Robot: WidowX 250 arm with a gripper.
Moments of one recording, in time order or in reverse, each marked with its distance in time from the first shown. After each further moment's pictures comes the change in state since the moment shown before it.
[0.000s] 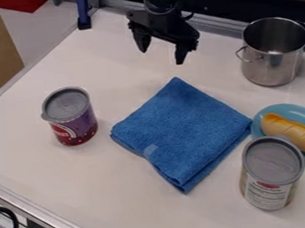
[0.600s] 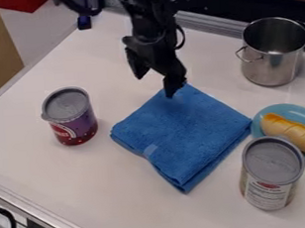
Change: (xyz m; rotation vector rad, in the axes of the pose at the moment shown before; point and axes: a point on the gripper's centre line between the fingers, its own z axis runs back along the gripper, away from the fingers) arm -0.051 -0.009 -0.005 -0.108 0.064 -0.255
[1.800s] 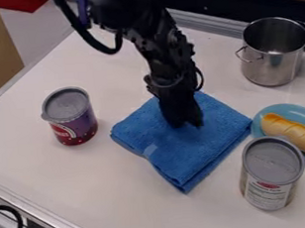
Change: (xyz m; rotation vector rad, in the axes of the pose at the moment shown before) arm -0.024 -0.049 -0.027 -0.100 0.026 -0.105
